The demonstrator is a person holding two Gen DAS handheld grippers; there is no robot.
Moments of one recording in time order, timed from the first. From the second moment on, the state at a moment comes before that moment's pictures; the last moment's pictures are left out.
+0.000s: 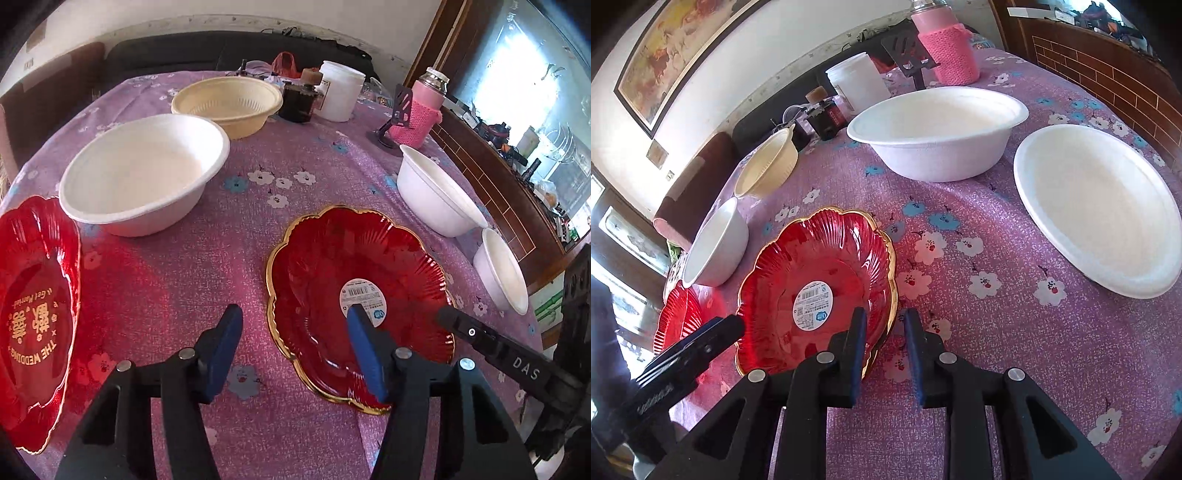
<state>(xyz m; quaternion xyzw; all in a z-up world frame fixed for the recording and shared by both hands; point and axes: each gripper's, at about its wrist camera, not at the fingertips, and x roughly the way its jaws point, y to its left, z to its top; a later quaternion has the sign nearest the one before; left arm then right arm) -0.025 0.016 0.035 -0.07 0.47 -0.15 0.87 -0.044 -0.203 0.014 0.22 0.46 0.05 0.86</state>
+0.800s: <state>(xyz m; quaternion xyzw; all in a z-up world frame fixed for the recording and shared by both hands) 0.001 -0.021 0.017 -0.01 0.47 -0.12 0.87 -0.025 -0.194 0.004 0.23 0.46 0.04 0.86</state>
